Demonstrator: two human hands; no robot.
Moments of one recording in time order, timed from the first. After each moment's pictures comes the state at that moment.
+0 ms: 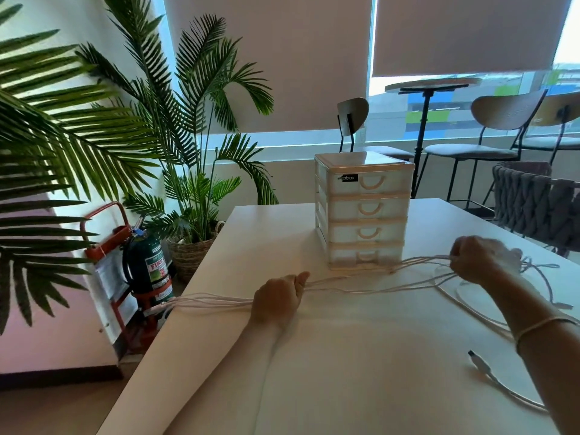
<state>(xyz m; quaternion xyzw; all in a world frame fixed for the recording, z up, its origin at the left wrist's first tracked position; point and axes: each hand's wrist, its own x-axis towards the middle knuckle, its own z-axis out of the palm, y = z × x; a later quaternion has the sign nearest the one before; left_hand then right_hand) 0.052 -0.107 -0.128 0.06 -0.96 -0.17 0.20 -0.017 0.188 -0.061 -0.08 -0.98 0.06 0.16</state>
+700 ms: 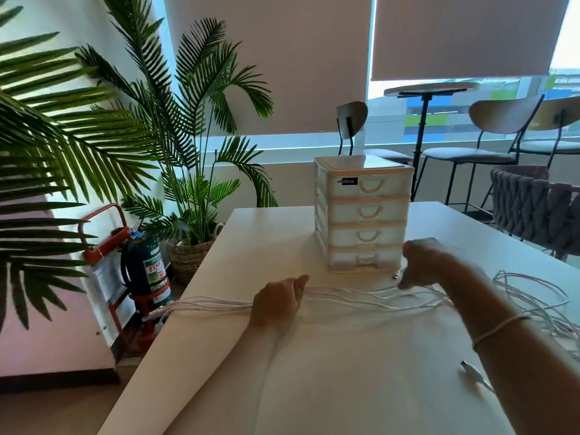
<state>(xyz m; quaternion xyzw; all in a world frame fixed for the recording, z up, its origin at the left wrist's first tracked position) 0.052 -0.107 -0.129 0.05 -0.96 -0.17 0.21 0.010 0.117 -0.031 0.02 -1.00 -0.01 -0.01</state>
